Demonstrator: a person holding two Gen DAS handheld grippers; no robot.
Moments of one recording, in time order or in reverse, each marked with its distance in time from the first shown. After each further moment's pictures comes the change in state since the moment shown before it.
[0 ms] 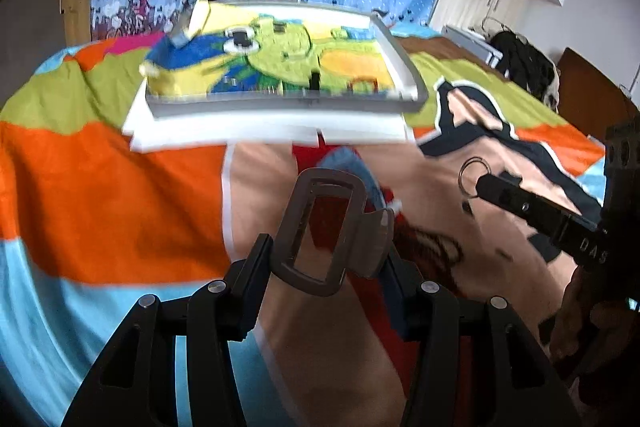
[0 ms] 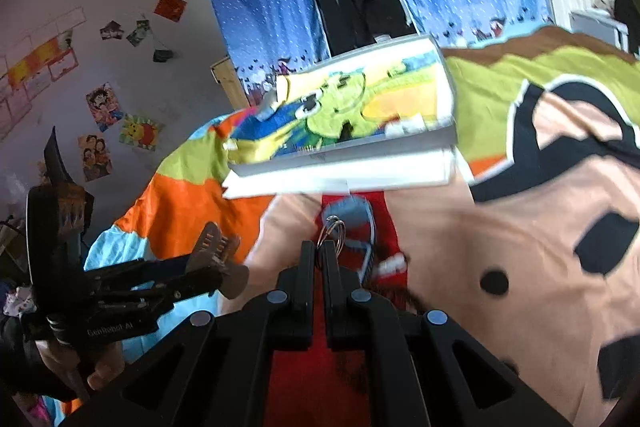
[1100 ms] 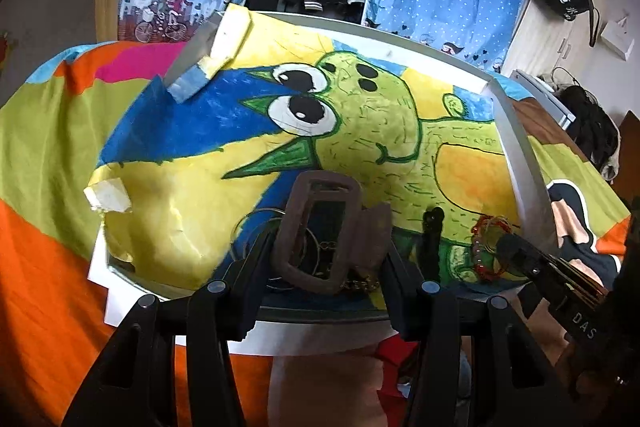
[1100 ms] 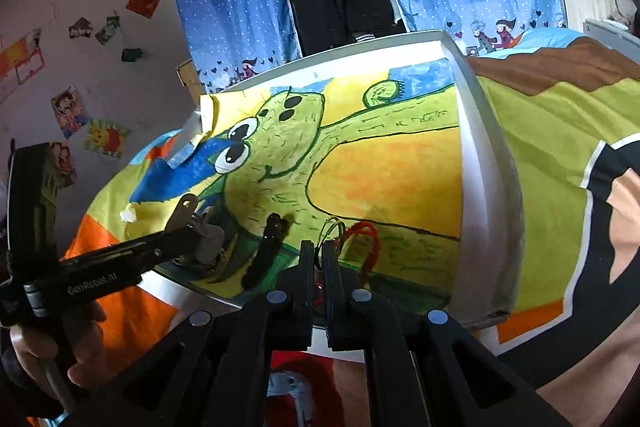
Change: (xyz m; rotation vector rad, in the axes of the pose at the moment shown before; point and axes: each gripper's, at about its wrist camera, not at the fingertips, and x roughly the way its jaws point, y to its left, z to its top) left arm 0.123 0.090 0.128 -0.147 -0.042 0.128; right arm 0.145 -0.064 0.092 -0.008 0.014 -0.090
